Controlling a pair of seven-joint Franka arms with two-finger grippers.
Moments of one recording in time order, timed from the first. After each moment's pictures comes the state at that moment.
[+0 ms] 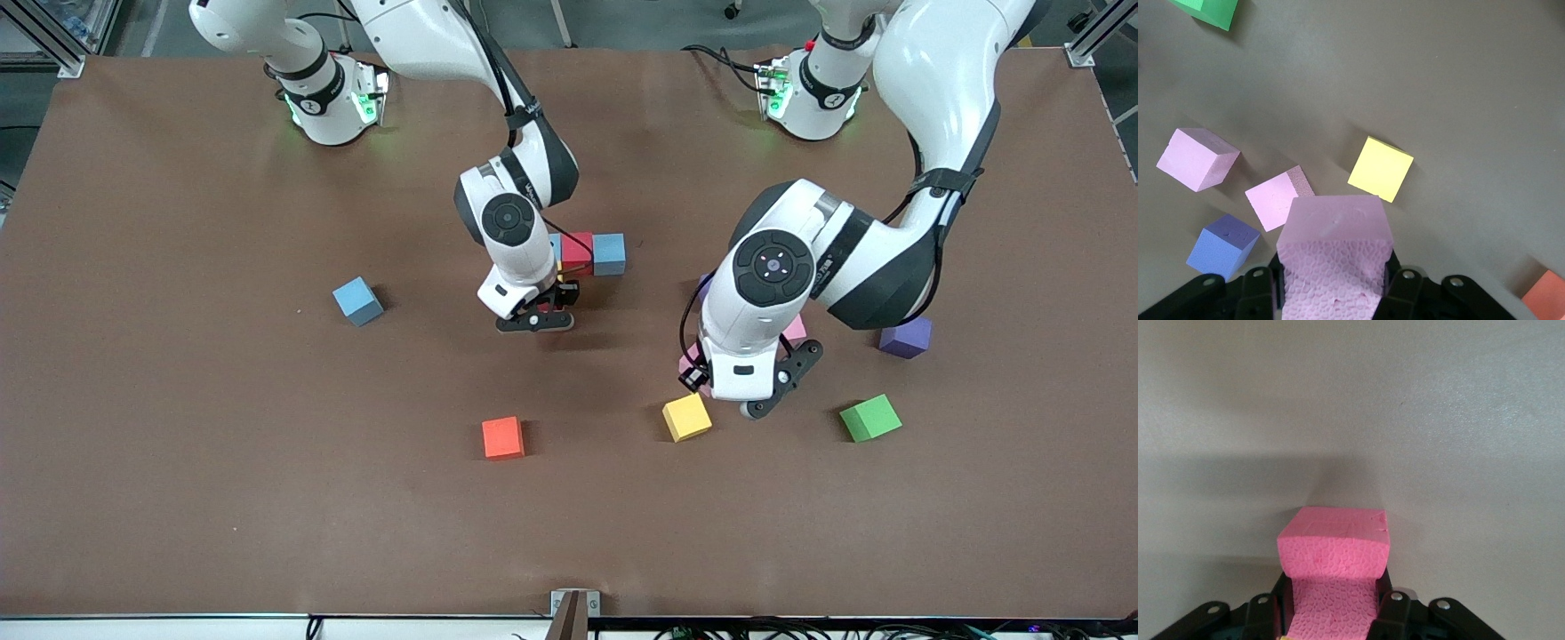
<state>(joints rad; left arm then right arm) -0.07 0.67 -0.62 -1.29 0.41 1.80 -1.45 1.15 0.69 -0.44 -1.73 0.50 2.35 0.40</state>
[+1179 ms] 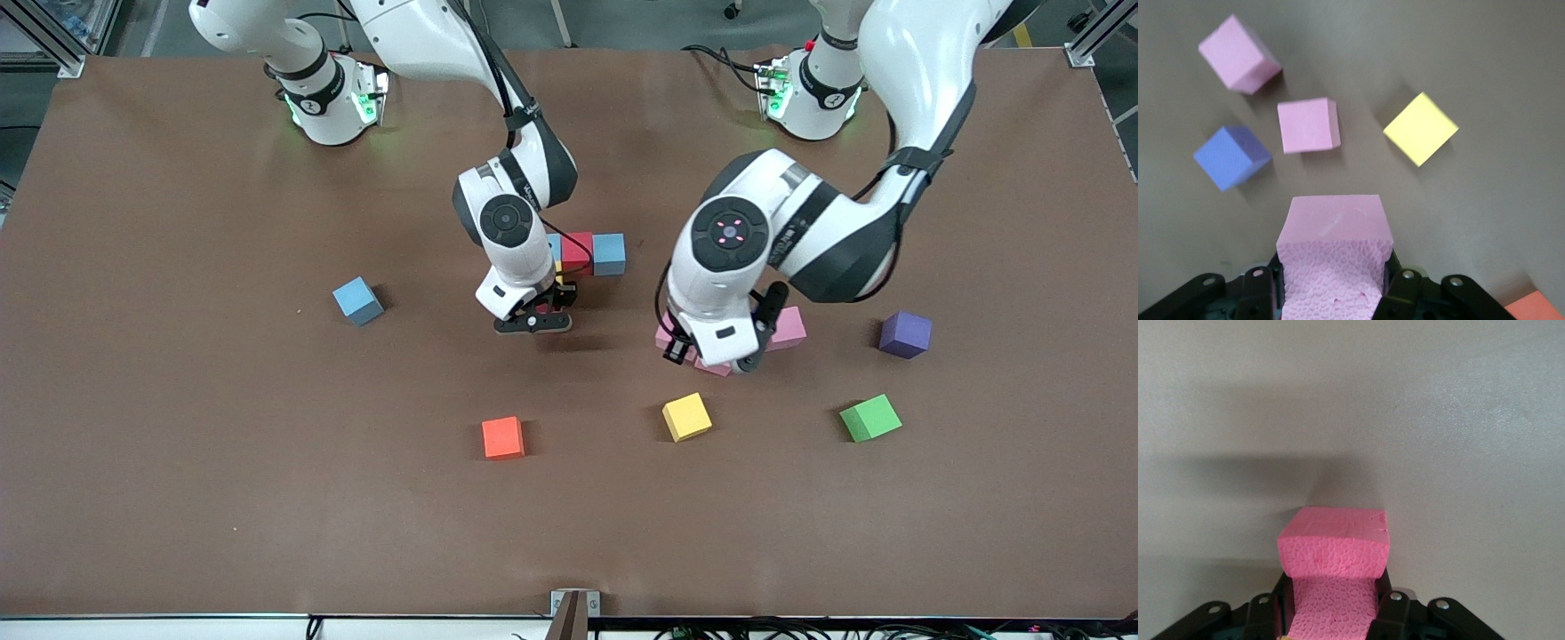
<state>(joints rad) -0.09 0.62 -0.67 -1.40 0.38 1.81 -1.91 1.15 0.69 -0.45 -1.73 0.50 2.34 0.40</state>
